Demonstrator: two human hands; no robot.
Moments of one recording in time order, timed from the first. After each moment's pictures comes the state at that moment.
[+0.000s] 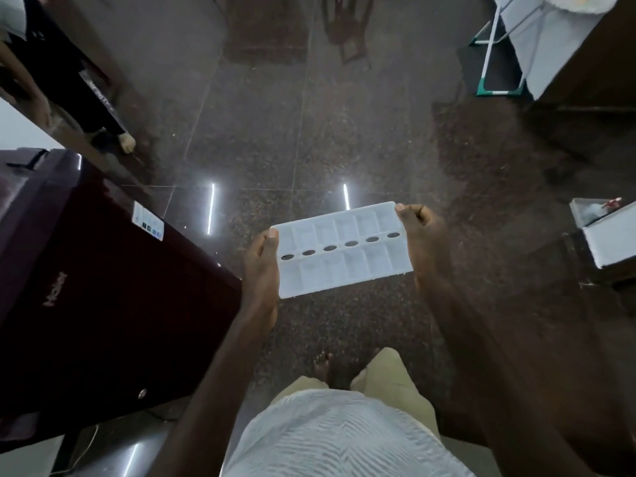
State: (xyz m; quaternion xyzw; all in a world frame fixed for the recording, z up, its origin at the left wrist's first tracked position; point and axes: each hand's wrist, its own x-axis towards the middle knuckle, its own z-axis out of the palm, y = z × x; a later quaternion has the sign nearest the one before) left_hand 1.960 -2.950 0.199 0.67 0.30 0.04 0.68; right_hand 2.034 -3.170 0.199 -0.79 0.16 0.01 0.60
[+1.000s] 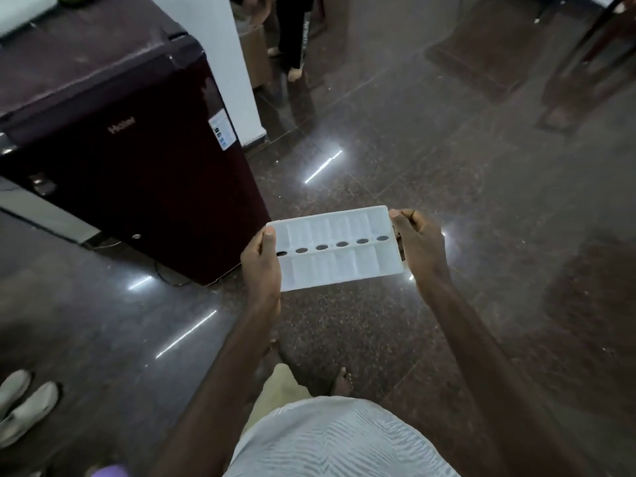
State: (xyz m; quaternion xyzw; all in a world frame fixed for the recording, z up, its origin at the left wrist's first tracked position) left_hand 2.021 -3.115 0.170 0.47 0.55 0.35 0.59; right_hand 2.231 -3.234 0.183 -0.79 -0.20 0.26 0.52
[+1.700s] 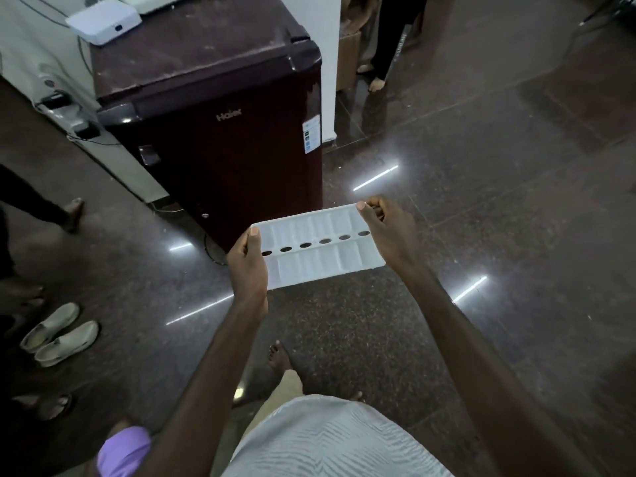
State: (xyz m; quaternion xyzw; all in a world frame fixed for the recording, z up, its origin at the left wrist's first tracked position) left_hand 1.914 -3.022 0.165 0.38 0.61 0.46 0.53; right_hand 2.146 -3.052 0.188 -0.76 -0.47 0.25 0.37
